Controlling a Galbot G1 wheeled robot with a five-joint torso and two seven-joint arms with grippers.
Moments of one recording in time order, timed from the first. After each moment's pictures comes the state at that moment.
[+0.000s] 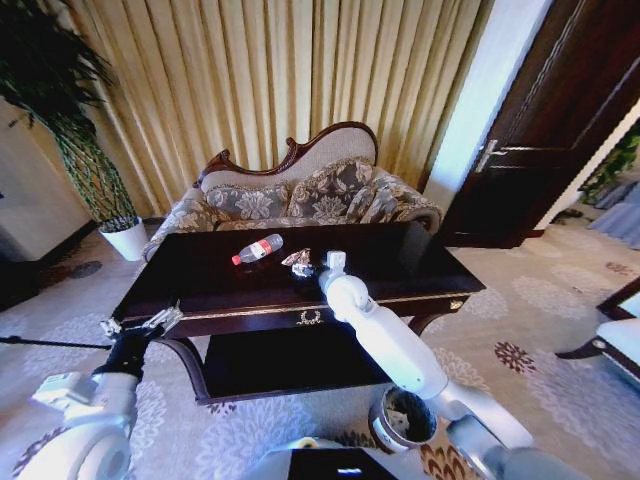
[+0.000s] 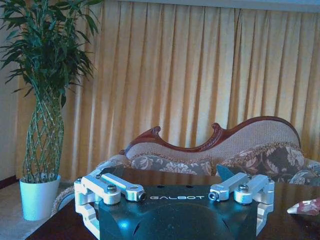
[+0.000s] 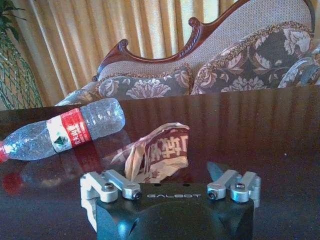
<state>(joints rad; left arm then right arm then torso) 1.80 -1.35 -0.96 -2.50 -0.53 0.24 -0.08 -0.61 1.26 -0.15 1.71 0.91 -0.56 0.60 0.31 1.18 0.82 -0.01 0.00</state>
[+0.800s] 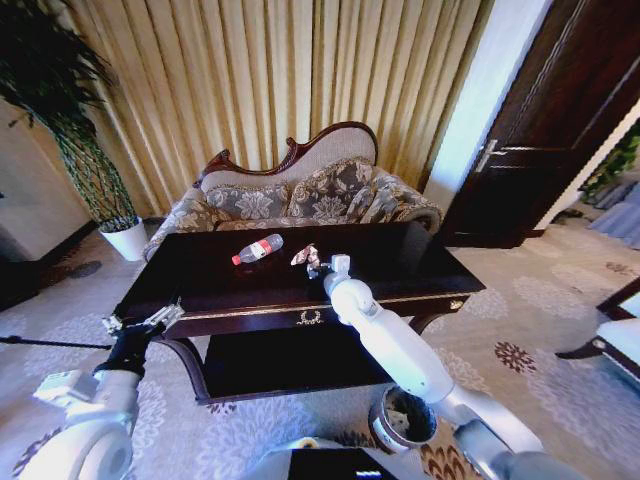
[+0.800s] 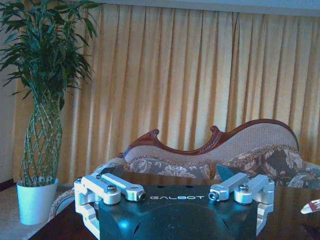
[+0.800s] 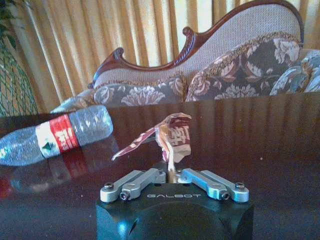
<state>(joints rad) 1.80 -1.34 -0.96 -2.50 -0.53 0.23 -0.08 -0.64 1.20 -0.13 1.75 0.90 -0.53 0.58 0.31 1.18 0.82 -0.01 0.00</state>
